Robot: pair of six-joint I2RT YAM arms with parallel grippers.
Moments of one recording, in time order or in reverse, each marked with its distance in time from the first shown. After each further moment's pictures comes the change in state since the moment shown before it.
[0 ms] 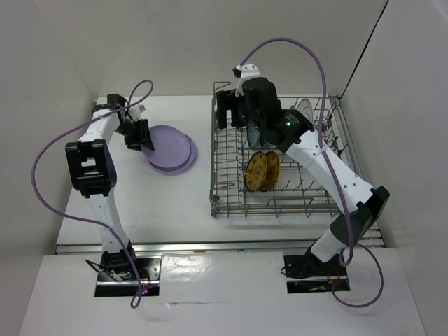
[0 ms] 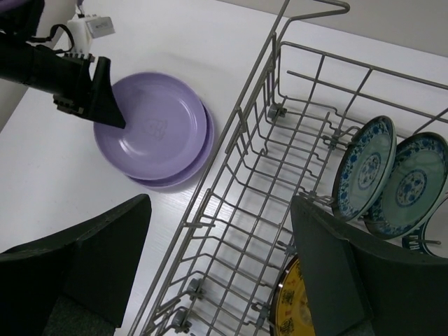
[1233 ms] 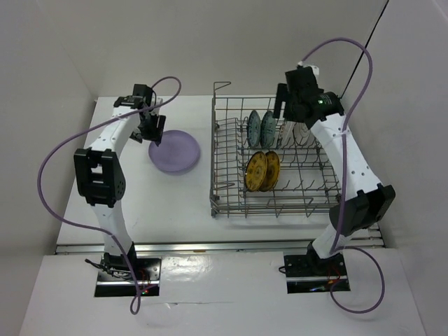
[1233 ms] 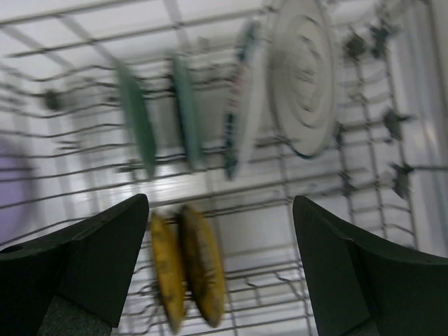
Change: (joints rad) left arm -0.236 -0.129 0.000 -0.040 -0.513 0.026; right arm -0.337 0.041 0.094 -0.368 0.196 0.107
